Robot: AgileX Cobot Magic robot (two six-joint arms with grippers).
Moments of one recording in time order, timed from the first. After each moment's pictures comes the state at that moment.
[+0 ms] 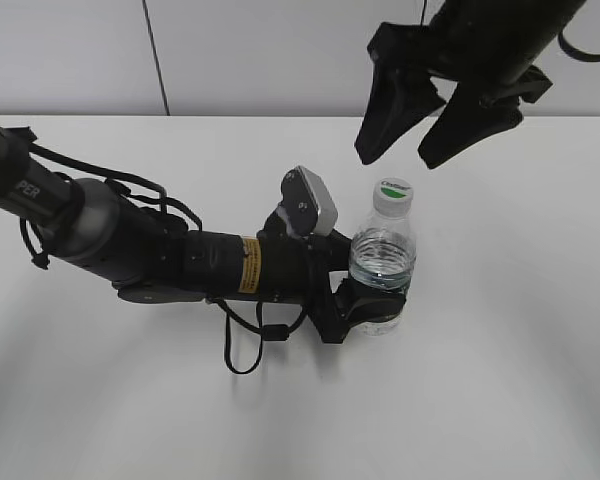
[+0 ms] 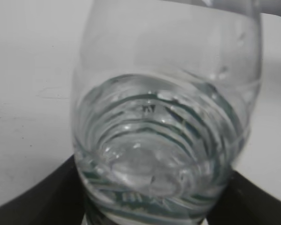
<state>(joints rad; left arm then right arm) -0.62 2.26 -1.10 0.99 -0.91 -0.48 0.38 1.72 -1.52 0.45 1.21 -0.13</state>
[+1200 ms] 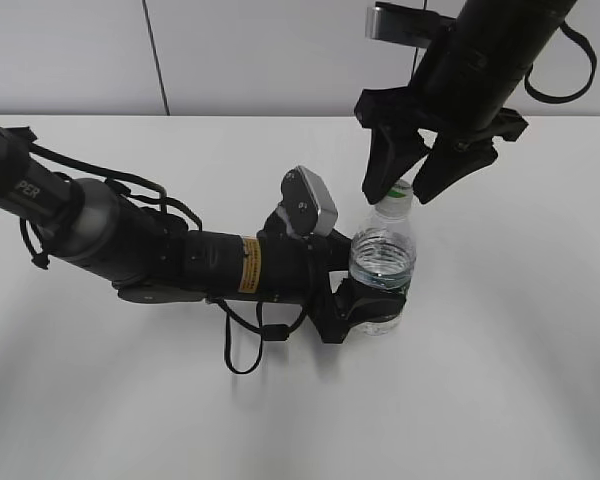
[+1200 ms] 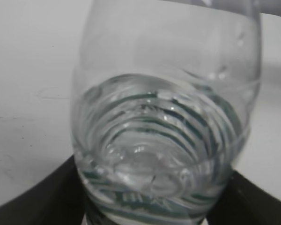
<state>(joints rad) -0.62 2.26 -1.10 0.99 -0.91 -0.48 0.38 1.86 -1.52 0.38 1.19 -0.10</state>
